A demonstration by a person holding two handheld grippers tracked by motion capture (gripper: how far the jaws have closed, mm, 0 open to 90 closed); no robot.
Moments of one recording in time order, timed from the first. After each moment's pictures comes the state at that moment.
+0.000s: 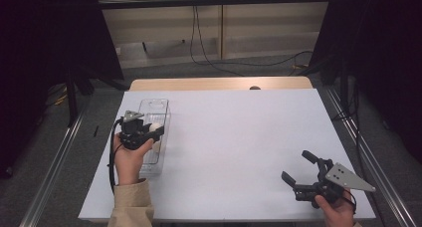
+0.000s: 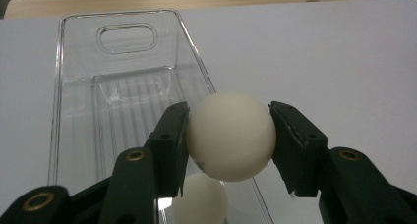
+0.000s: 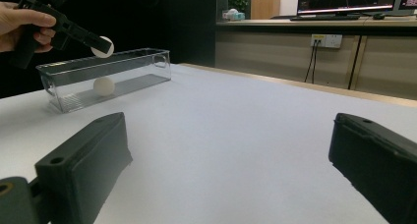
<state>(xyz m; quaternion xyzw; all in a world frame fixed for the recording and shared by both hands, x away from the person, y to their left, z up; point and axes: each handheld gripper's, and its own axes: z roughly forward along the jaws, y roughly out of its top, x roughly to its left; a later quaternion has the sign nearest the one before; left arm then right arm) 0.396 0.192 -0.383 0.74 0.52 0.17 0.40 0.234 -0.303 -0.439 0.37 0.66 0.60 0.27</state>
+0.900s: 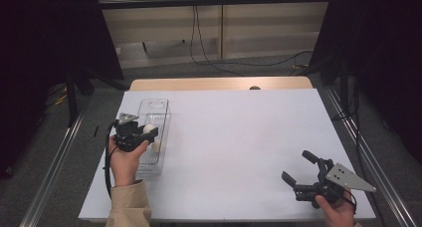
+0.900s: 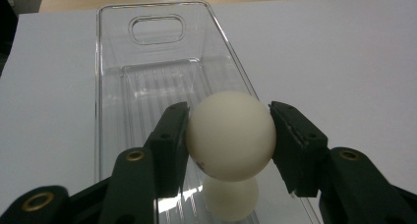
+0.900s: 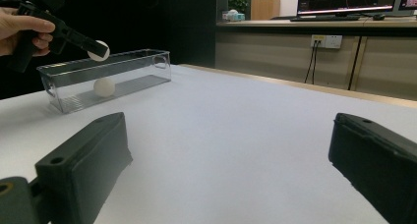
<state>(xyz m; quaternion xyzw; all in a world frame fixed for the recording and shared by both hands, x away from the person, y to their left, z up) 0.394 0.205 -0.388 0.73 0.53 0.19 0.38 0.234 -0.304 -0.438 0.37 0.65 0.60 0.27</state>
